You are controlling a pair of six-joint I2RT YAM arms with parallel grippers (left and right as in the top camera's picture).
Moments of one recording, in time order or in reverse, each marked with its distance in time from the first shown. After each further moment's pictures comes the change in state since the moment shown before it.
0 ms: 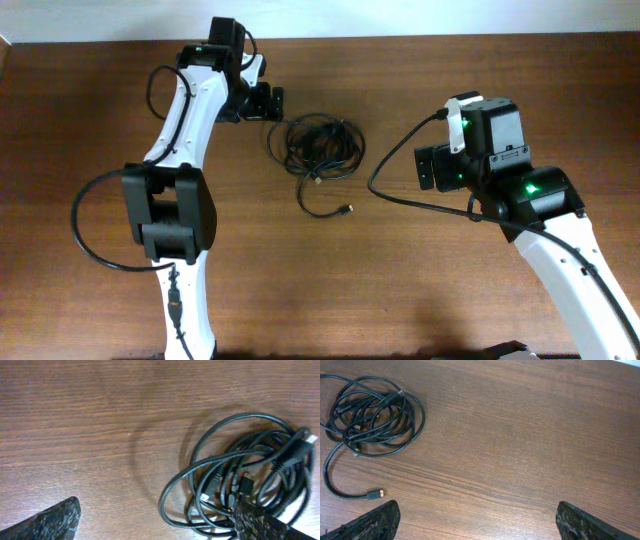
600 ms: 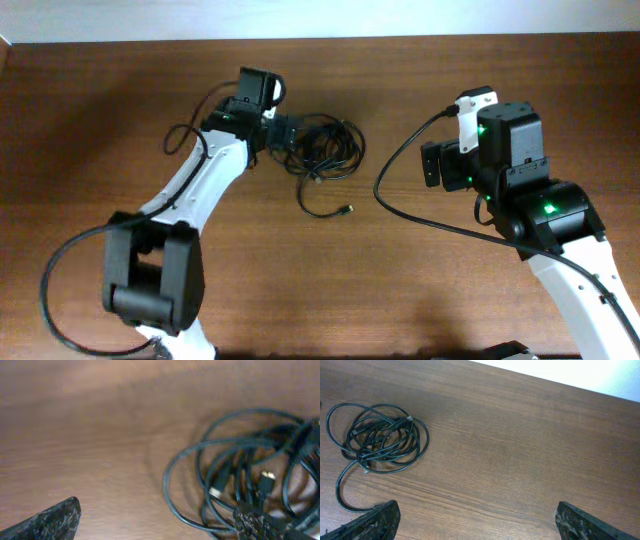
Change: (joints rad) left arm -0.148 -0.434 -0.715 0.601 -0.351 0.025; right arm 0.000 -0.086 -0.002 0.042 0.000 -0.023
